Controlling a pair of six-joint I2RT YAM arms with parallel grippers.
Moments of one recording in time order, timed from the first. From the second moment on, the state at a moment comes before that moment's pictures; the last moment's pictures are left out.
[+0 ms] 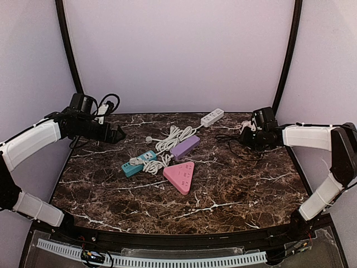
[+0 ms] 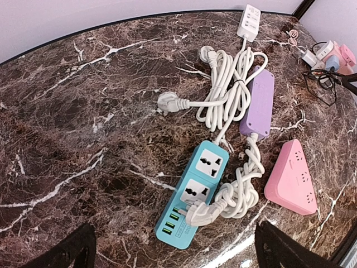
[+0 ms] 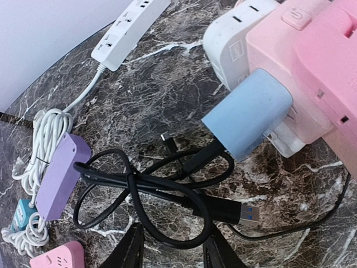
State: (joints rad) left arm -0.29 1.31 1.09 -0.56 0.22 -0.05; right arm 0.35 1.54 0.93 -0.17 -0.02 0.62
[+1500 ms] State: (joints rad) left arm -0.29 1.31 1.08 -0.56 0.25 -0.05; right arm 0.45 1.69 0.95 -0.13 0.27 -0.08
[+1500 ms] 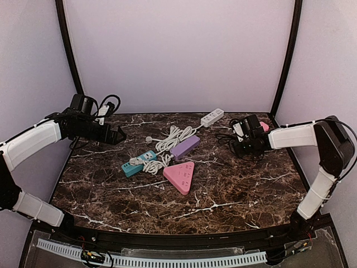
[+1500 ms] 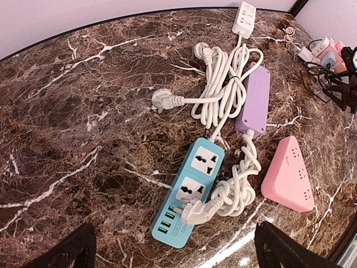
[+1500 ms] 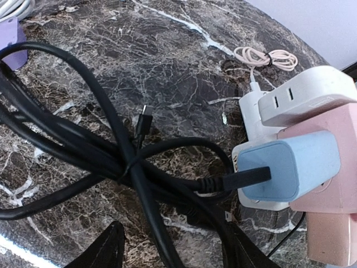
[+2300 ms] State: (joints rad) left arm -0.29 1.34 1.08 -0.56 0.23 -0.04; right arm 0.51 1.57 0.87 -0.08 0.28 -0.14
